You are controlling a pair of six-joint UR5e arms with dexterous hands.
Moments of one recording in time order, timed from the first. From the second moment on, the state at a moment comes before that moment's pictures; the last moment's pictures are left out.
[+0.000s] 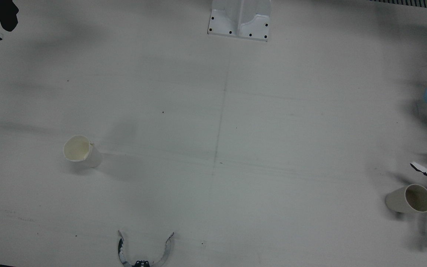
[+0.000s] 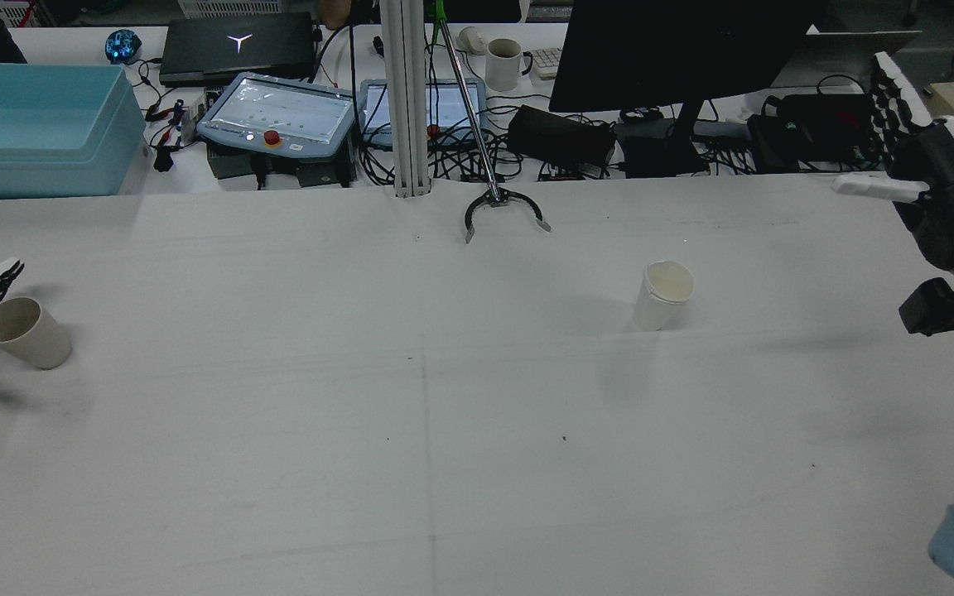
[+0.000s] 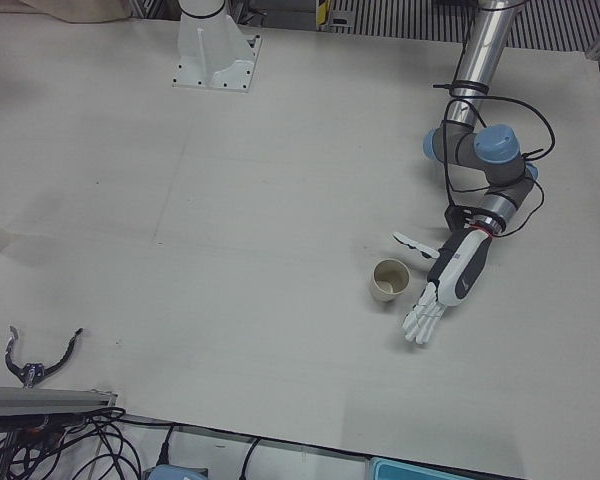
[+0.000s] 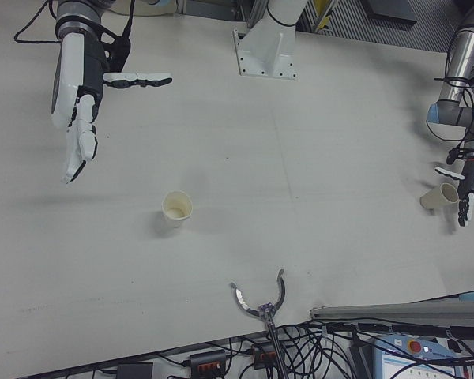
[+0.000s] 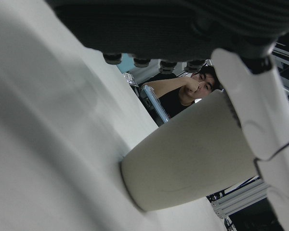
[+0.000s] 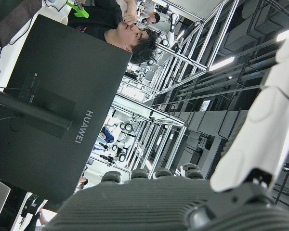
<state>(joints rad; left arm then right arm) -0.99 -1.64 -1.19 -0.55 1.45 0.65 0.92 -1.61 2.16 -3.49 -0.85 -0.50</state>
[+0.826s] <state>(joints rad) -0.95 -1.67 -1.19 -0.53 1.45 0.66 0.91 -1.61 2.16 -3.49 -0.85 -0.50</state>
